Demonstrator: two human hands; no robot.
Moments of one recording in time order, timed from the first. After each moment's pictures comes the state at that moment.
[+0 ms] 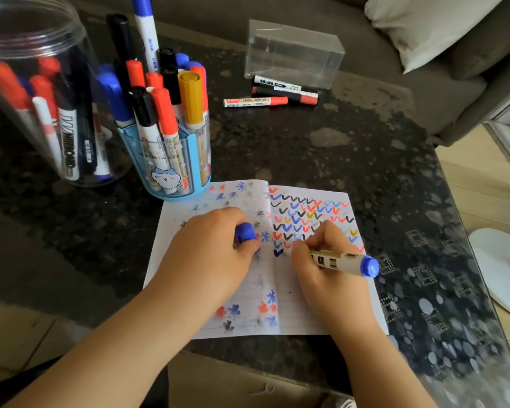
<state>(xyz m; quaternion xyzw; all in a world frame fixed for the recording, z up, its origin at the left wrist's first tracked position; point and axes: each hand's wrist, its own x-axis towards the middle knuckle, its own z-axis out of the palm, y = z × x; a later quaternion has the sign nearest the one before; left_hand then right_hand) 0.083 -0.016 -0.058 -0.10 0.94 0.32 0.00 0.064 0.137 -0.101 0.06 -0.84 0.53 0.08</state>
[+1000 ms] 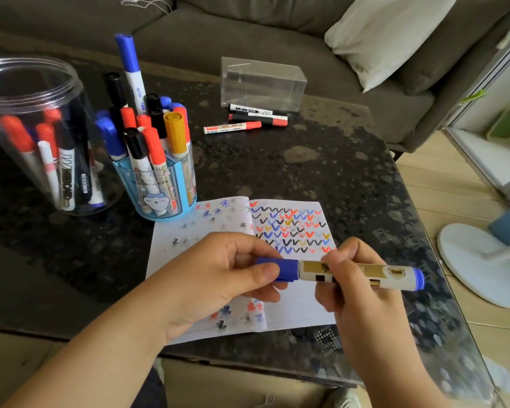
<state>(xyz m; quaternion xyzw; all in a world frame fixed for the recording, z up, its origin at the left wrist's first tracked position) 0.101 -0.018 -0.032 0.01 0.67 0.70 0.24 0.114 0.157 -0.041 0.00 -0.67 0.75 0.01</state>
